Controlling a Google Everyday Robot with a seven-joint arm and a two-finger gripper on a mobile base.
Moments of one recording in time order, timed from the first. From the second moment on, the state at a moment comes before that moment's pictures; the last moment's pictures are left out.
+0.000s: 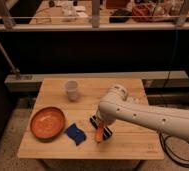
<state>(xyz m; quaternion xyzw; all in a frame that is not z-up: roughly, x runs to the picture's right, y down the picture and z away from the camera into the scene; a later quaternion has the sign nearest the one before) 0.048 0.174 0.740 -0.17 -0.20 -0.58 0.77</state>
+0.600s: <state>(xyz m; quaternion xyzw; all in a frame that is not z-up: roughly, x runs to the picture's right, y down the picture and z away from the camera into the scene) -0.002 0.172 0.738 -0.16 -0.21 -0.61 0.75</state>
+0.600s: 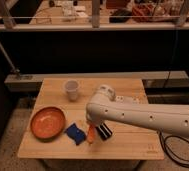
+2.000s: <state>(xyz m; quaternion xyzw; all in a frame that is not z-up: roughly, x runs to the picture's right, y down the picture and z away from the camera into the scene) -0.121 0.167 0.727 -0.13 -0.23 -0.67 0.69</state>
